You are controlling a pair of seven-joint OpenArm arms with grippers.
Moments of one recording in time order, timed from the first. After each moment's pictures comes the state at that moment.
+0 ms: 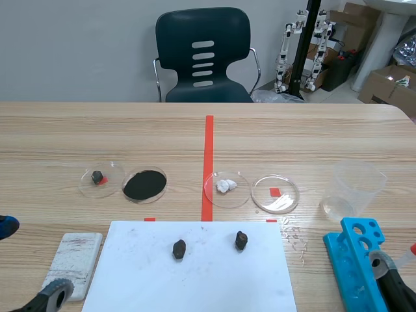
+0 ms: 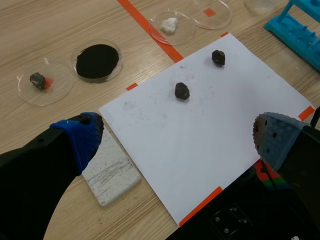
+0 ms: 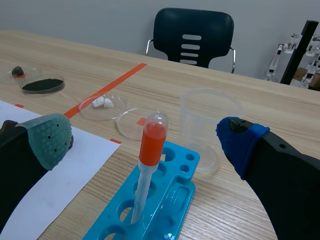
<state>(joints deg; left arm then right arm) 65.9 -32.4 -16.8 123.4 -18.6 -28.5 -8.2 -41.1 25.4 10.0 73.8 0.3 25.4 65.1</state>
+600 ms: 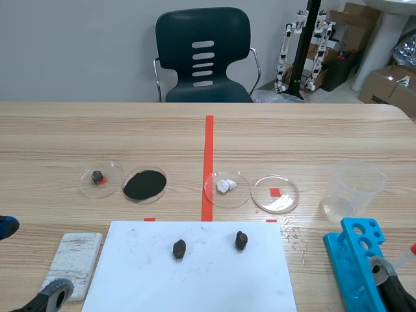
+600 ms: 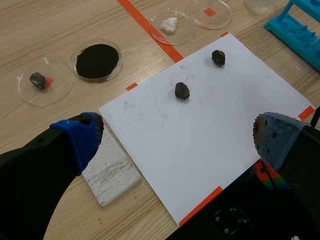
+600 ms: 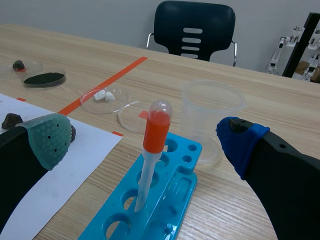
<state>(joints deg) 65.9 -32.4 -16.8 123.4 -18.6 -28.5 -8.2 -42.4 25.4 10.0 73.8 0.3 25.4 64.7</state>
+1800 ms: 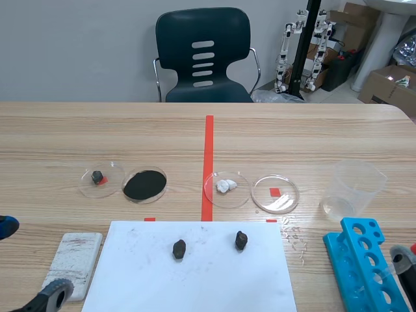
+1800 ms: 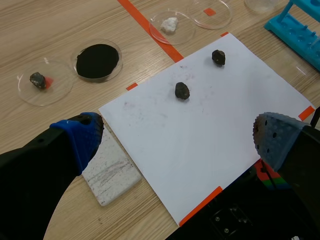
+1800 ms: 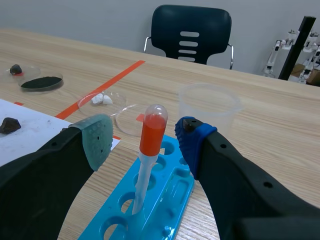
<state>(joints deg) 65.9 -32.4 -16.8 123.4 -18.6 -28.5 -8.2 -42.1 25.4 10.0 73.8 0.9 24.9 64.9</state>
